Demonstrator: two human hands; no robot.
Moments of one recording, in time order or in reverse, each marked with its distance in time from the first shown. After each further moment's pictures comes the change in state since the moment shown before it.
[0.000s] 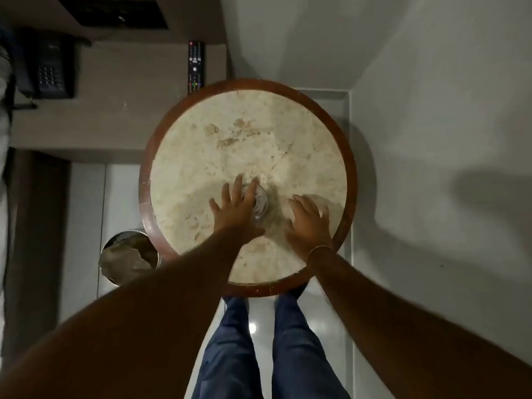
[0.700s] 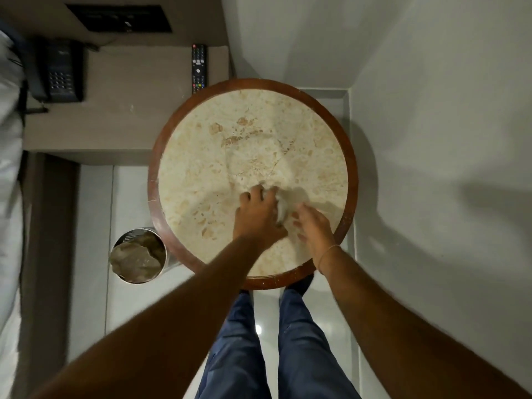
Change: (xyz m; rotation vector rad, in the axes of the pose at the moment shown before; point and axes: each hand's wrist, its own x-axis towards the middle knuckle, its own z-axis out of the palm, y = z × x) left_hand -0.039 0.034 0.000 -0.127 0.133 0.102; right_hand -0.031 -0.012 -0.013 1.180 -0.076 0.570
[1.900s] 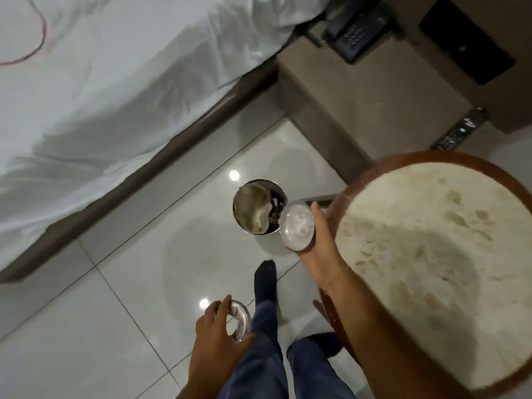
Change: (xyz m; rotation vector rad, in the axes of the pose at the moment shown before) left_hand -0.319 -0.243 0.143 -0.865 0.269 -1.017; right_hand -0.071 0.089 0.357 -0.366 -0.614 0.117
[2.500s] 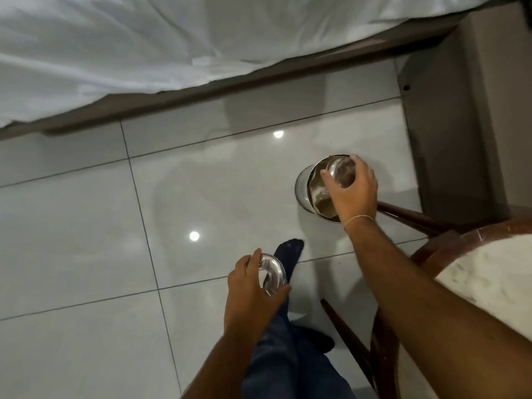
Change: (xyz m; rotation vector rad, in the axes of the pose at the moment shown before) left_hand 0.052 -0.045 0.028 -0.435 0.227 -0.226; right_hand 0.169 0.092 0.097 -1.331 0.148 -0.629
